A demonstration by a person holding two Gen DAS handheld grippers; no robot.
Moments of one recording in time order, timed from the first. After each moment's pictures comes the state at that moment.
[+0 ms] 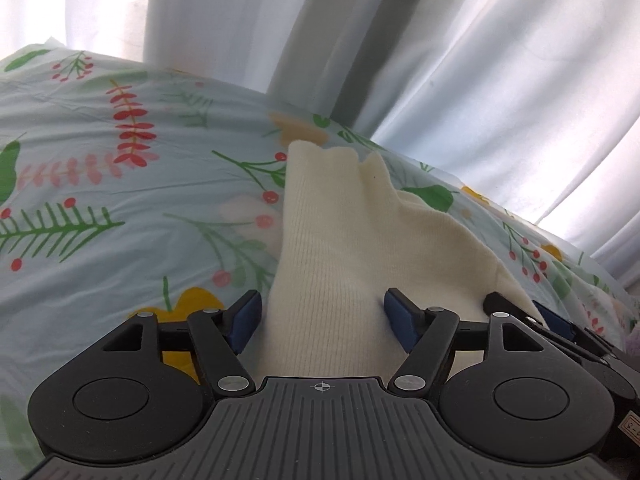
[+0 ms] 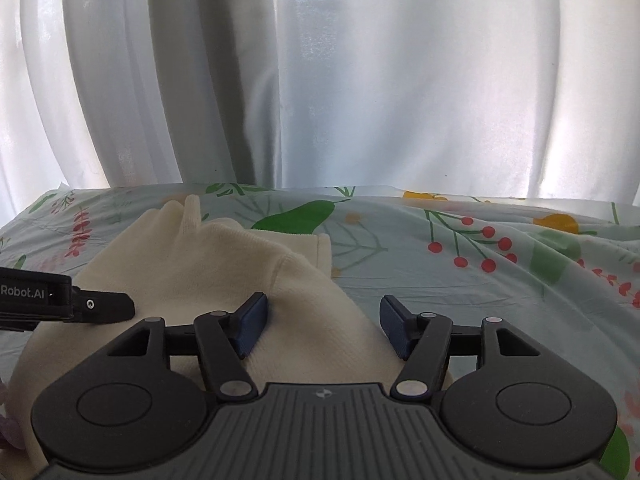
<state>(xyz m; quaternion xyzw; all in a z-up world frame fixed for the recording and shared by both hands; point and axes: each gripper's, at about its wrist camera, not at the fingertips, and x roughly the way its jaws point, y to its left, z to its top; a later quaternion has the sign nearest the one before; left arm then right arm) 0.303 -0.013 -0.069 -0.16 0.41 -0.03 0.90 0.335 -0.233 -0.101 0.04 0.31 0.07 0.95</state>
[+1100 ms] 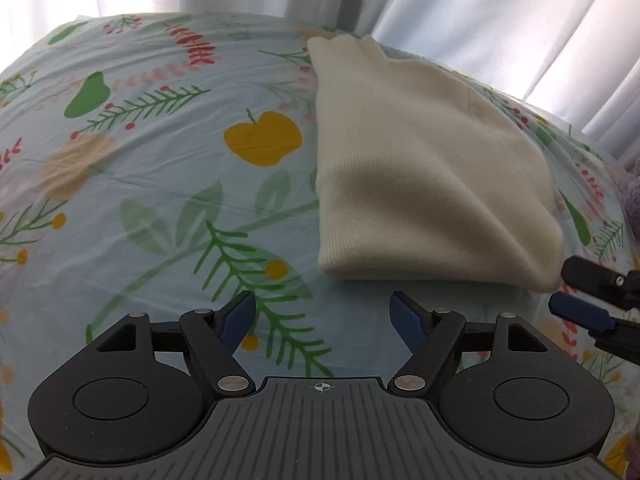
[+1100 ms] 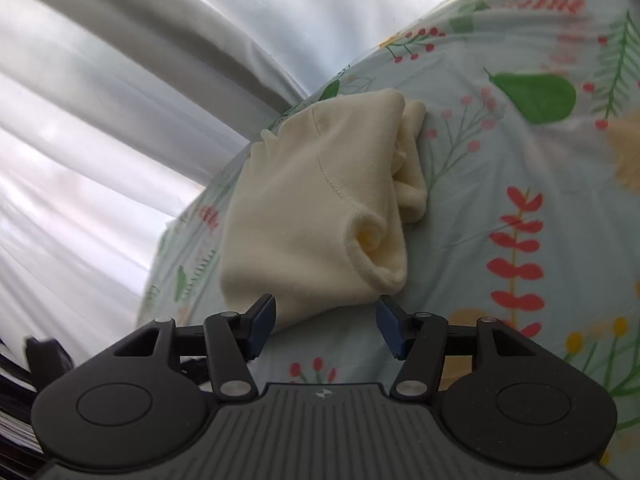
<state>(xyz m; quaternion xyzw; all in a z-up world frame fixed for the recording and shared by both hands) 0.173 -0.007 -0.063 -0.07 0.50 -0.04 0.86 0.174 -0.292 -0.088 0.38 0.42 0.14 0.81</state>
